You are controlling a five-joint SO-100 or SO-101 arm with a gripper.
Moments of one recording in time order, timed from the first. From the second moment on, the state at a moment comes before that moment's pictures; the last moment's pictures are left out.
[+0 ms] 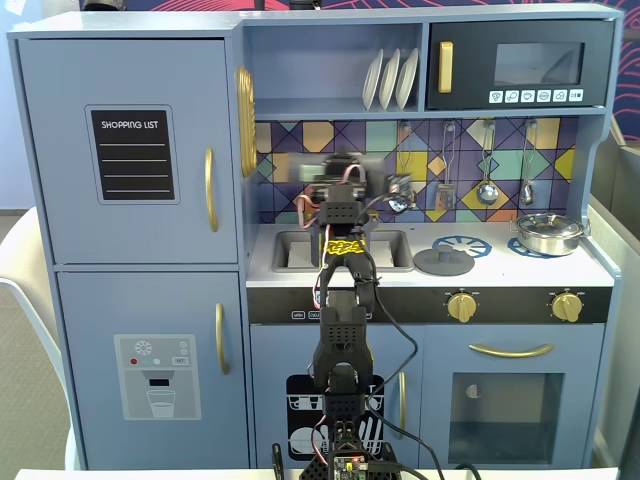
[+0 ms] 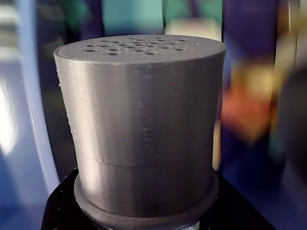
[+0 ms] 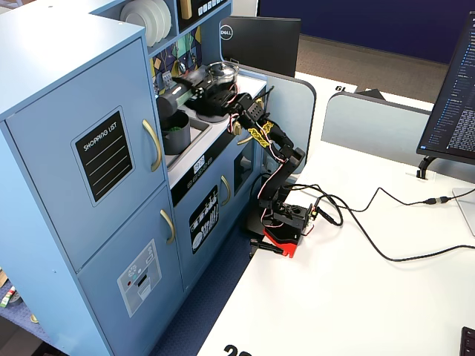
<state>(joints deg) 2.5 119.2 77.2 46.8 14.6</state>
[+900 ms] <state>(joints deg) -1.5 102.5 59.2 51.0 48.5</state>
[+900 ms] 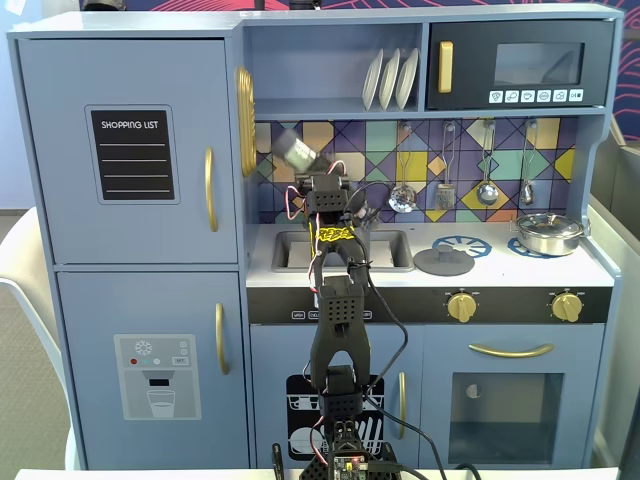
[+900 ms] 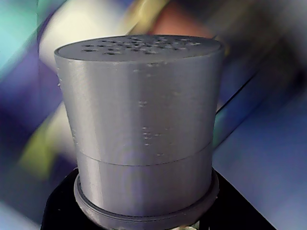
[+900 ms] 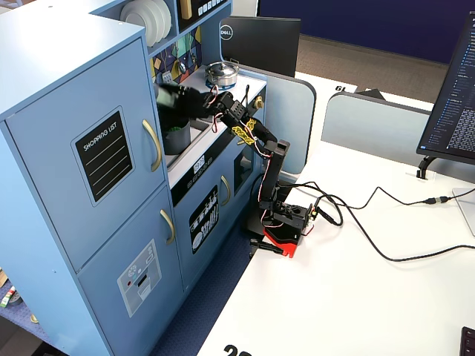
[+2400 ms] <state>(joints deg) 22.0 93.4 53.3 47.1 -8.7</state>
